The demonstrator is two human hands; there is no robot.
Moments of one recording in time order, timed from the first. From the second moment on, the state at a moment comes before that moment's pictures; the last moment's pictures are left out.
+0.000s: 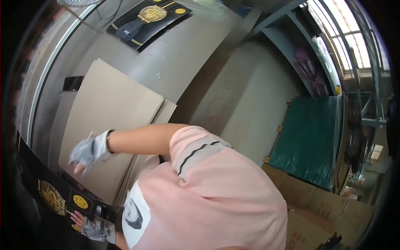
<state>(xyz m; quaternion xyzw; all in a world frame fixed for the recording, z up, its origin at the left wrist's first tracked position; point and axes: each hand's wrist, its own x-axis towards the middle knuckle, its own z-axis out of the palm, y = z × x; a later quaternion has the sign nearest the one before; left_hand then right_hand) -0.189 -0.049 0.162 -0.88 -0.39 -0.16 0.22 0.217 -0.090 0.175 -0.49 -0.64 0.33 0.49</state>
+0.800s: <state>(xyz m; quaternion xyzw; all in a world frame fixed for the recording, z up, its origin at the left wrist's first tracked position) -0.208 -0.066 0.105 -0.79 -0.61 -0.04 -0.04 0.335 -0.174 0.063 -0.91 -0.41 0.06 0.07</state>
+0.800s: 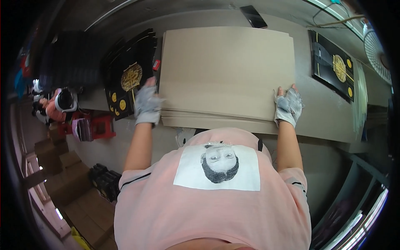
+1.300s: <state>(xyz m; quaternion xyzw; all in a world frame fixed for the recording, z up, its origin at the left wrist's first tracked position) -0.154 -0.017 0.031 -0.66 -0.73 -0.07 -0.16 0.331 -0.177 0.067 -0.91 -0.41 0.05 0.08</state>
